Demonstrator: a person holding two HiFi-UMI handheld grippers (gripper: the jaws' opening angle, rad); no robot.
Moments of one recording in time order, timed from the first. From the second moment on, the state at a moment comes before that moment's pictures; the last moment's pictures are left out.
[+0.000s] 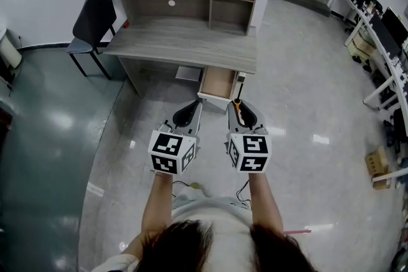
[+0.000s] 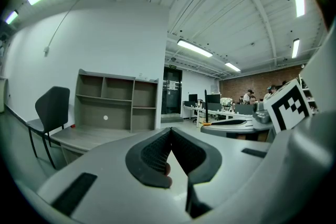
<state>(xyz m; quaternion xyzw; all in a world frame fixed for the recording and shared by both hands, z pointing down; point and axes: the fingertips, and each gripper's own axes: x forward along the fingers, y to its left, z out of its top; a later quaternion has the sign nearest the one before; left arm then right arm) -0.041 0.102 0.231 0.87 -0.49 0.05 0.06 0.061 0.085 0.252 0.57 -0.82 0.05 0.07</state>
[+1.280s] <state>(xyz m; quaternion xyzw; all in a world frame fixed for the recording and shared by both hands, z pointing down) 0.037 0.208 0.221 0.84 -0.54 0.06 0.06 0.122 0.181 0.235 0.52 -0.85 0.01 0.07</state>
